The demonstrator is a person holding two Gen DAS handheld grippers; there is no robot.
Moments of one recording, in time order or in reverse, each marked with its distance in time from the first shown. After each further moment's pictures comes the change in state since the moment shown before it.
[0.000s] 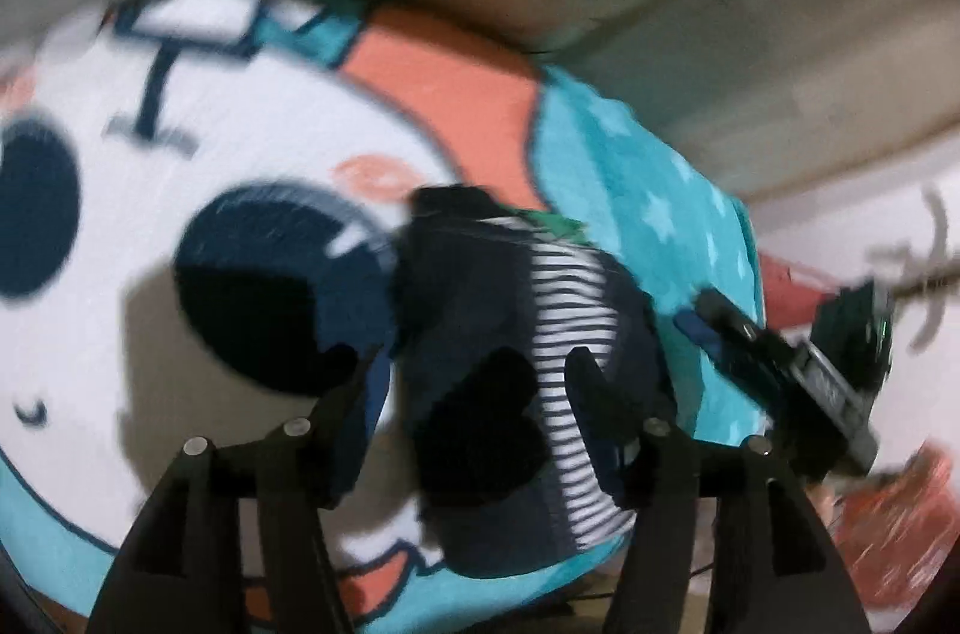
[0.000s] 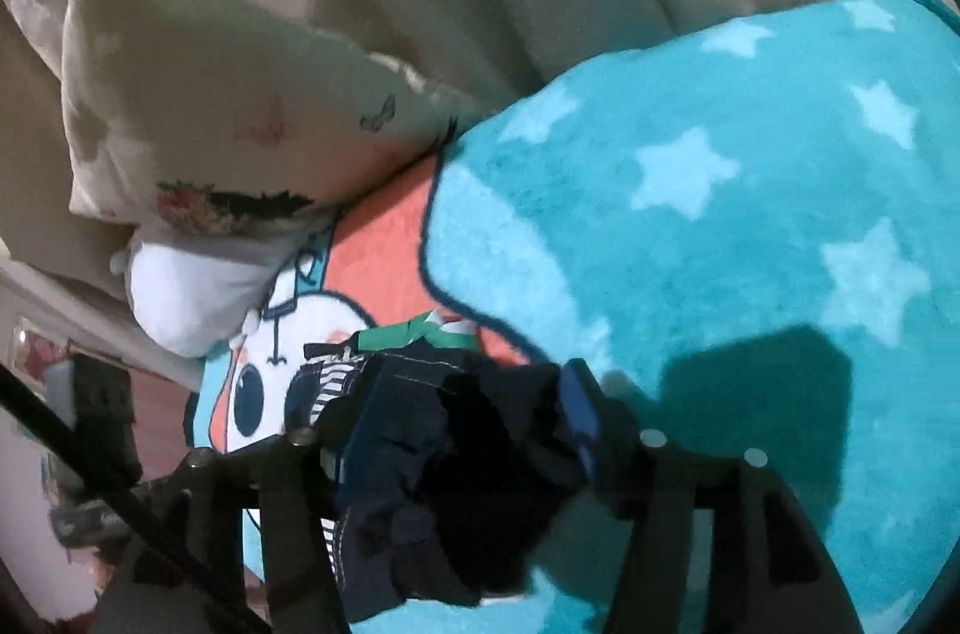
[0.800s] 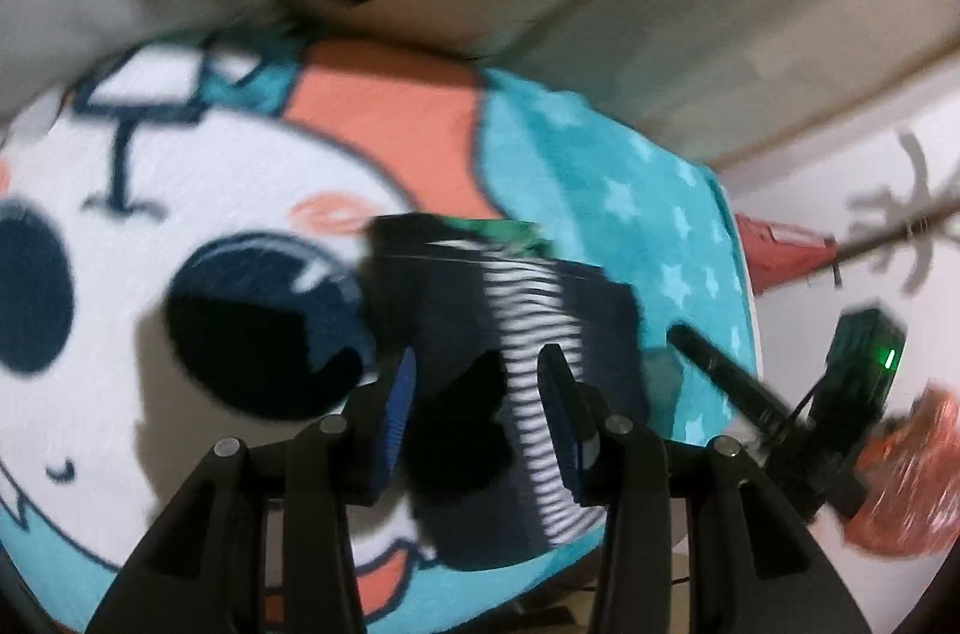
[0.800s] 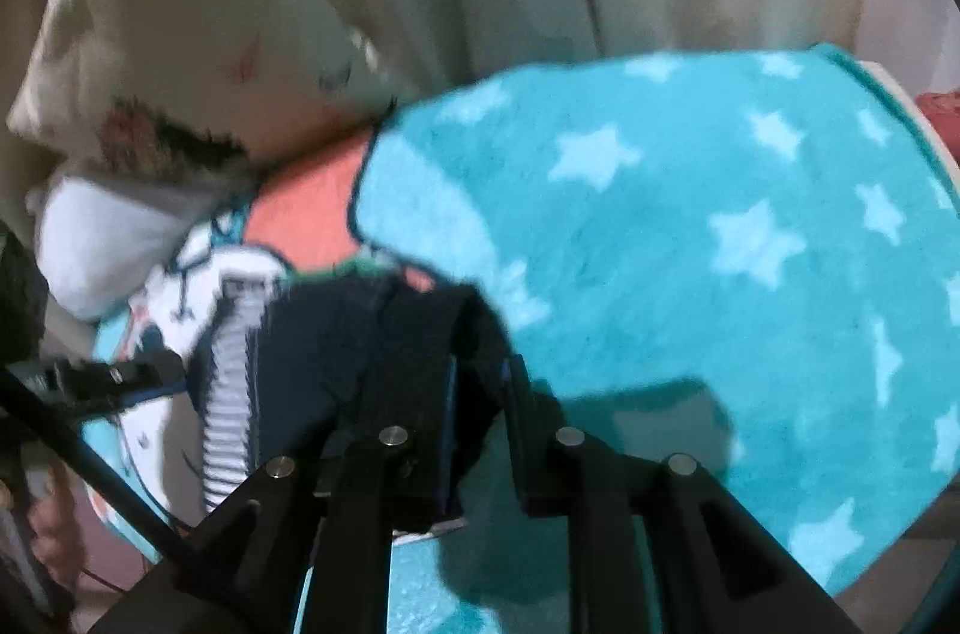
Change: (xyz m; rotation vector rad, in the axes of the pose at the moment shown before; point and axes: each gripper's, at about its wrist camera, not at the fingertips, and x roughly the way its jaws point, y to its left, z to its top) left arm -0.014 -0.042 0.004 0.218 0.007 -0.029; right arm -0.031 0.036 -0.037 -0.111 -0.102 -0.288
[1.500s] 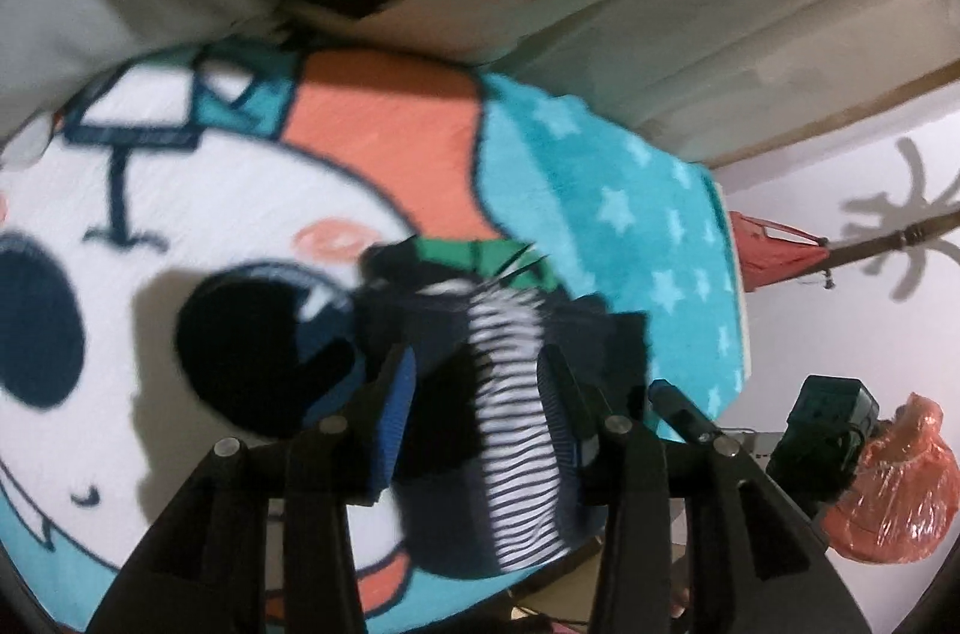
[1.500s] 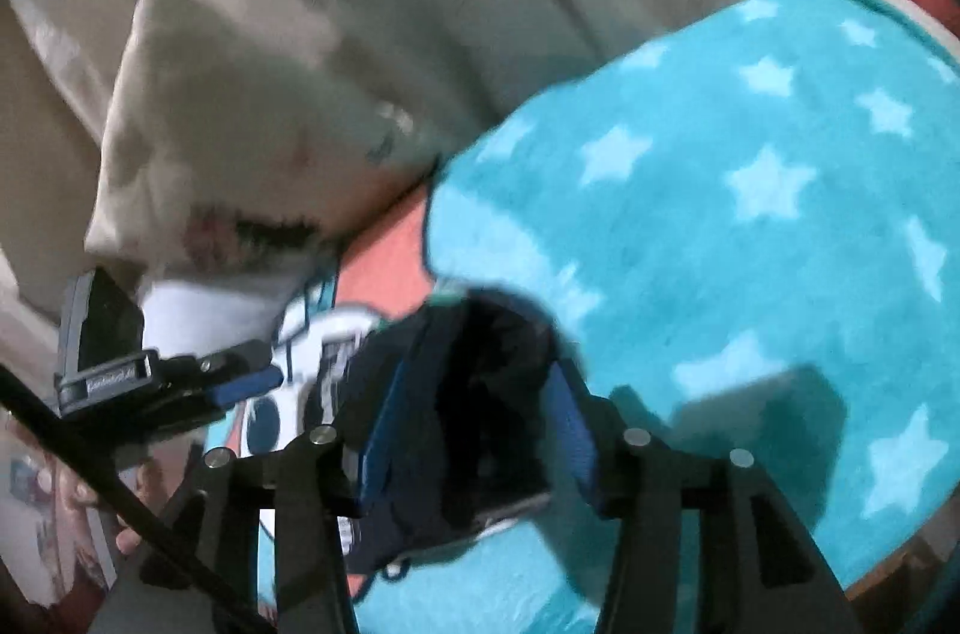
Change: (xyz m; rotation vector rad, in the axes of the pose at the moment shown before) left arm -0.007 0.021 0.024 -0.068 0.064 -0.010; right arm -0.006 0.004 -0.023 0.159 -0.010 0.189
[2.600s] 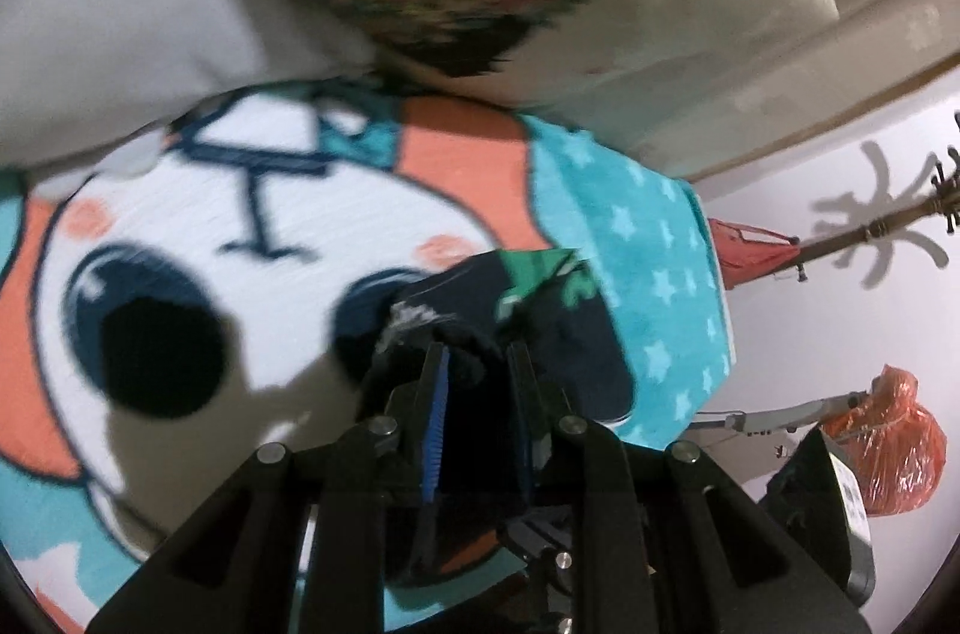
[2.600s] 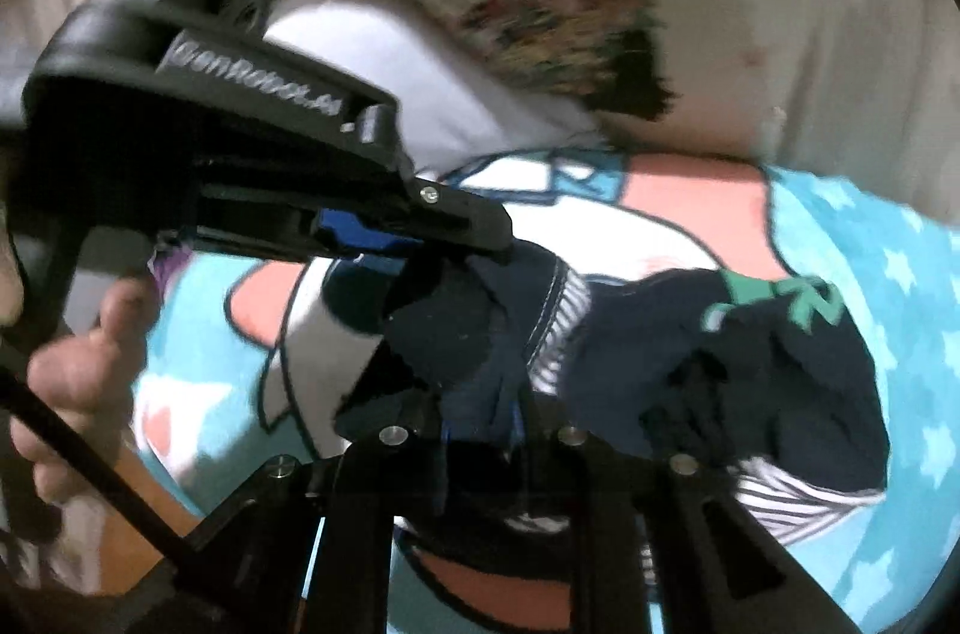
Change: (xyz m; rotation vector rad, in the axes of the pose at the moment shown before) left arm -0.065 0.054 0.001 0.066 -0.043 -0.076; right arm 0.069 0.205 -0.097 -0.493 0.004 -0.033
